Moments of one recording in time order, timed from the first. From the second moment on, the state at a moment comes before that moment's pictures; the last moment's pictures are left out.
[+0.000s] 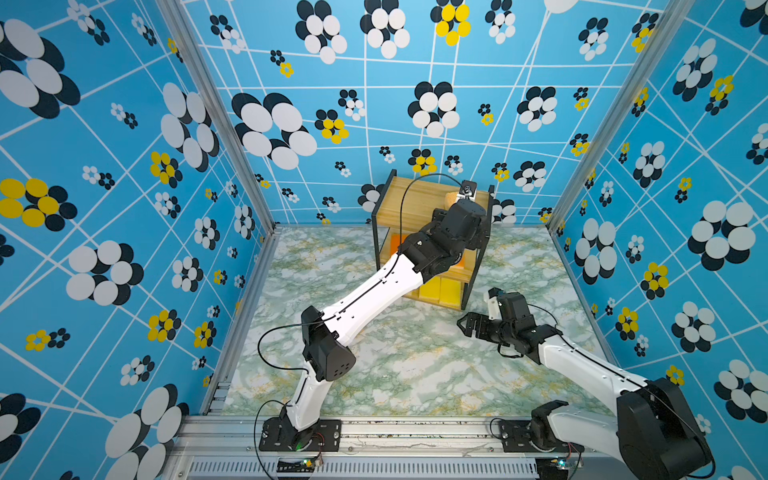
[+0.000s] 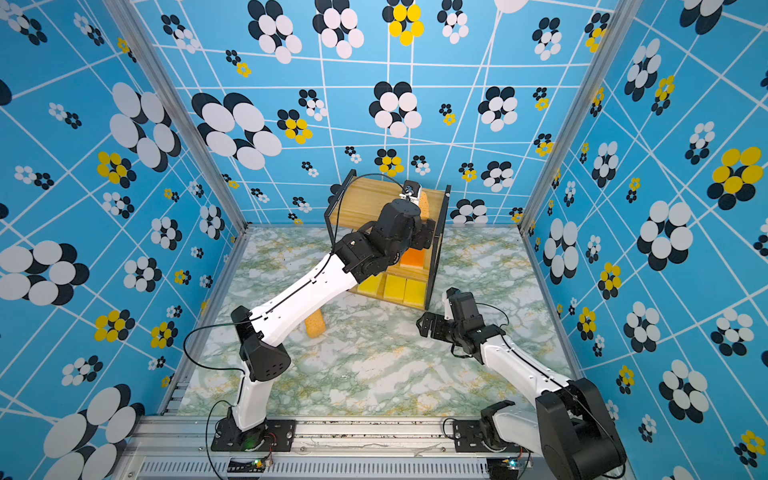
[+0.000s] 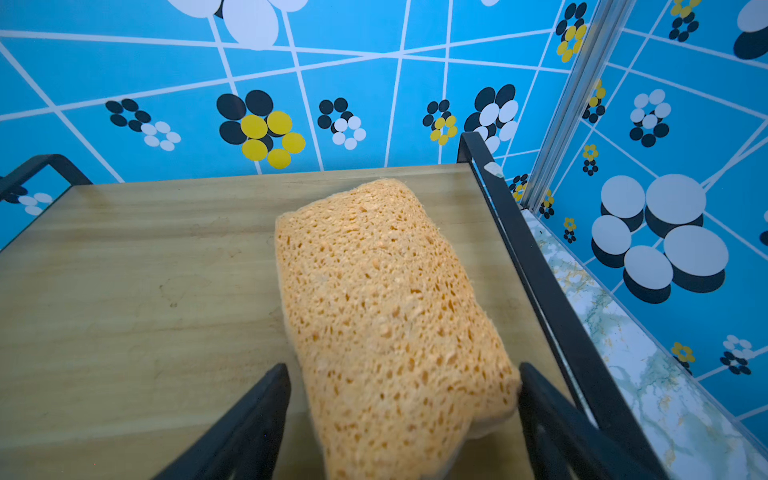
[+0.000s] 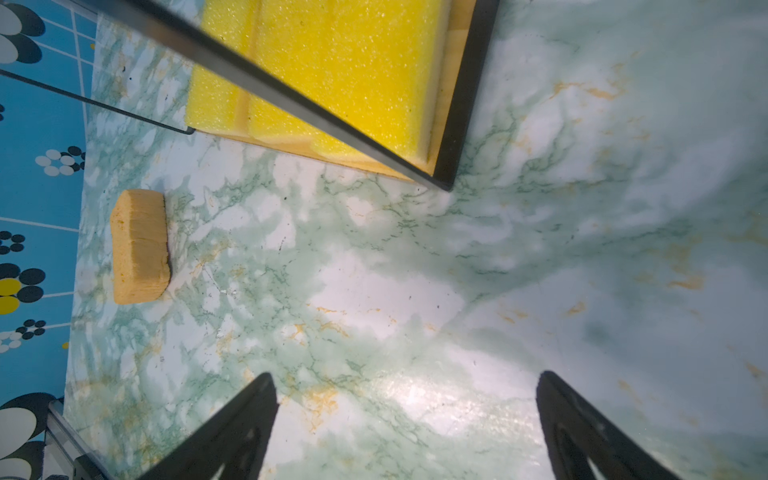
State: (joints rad) left arm -0.93 2.06 2.31 -0.62 -0.51 -0.22; right arm 0.34 1.20 0.53 -0.21 -0.22 0.51
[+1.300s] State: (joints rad) left arm -0.92 1.99 2.16 -0.55 -0.59 -0.20; right arm 0.34 1.20 0.53 -0.21 -0.22 0.51
